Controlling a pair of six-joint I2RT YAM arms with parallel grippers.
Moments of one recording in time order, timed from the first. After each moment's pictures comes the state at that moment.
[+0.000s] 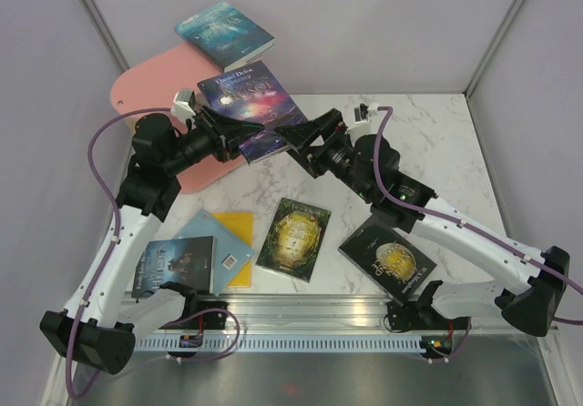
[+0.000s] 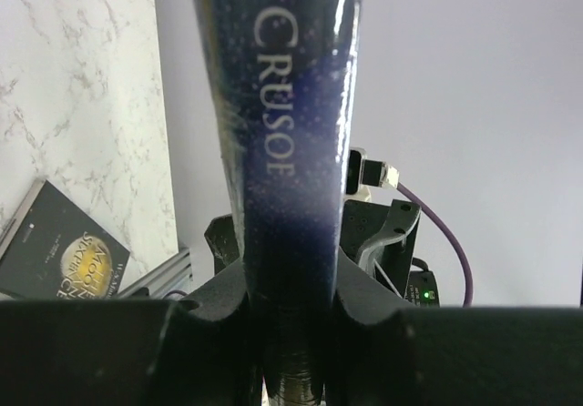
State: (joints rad) left arm -0.28 1.05 1.16 -0.17 0.57 -1.37; right arm 0.89 1.23 1.18 0.03 0.19 1.30
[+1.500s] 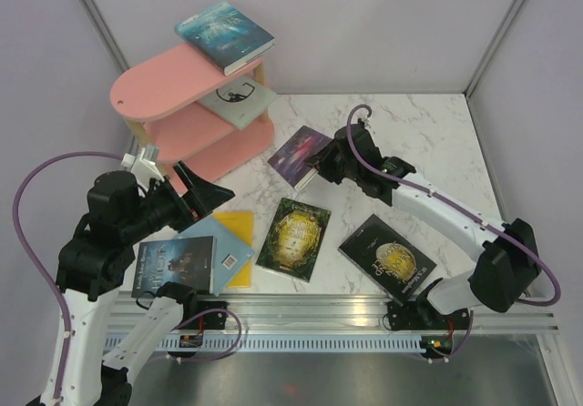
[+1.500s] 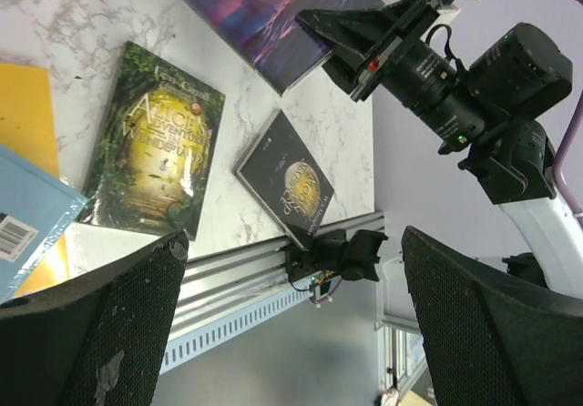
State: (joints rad) left arm -0.25 0.71 1.26 -1.00 0.38 -0.84; right arm 0.69 1.41 1.19 -0.39 0.14 1.25
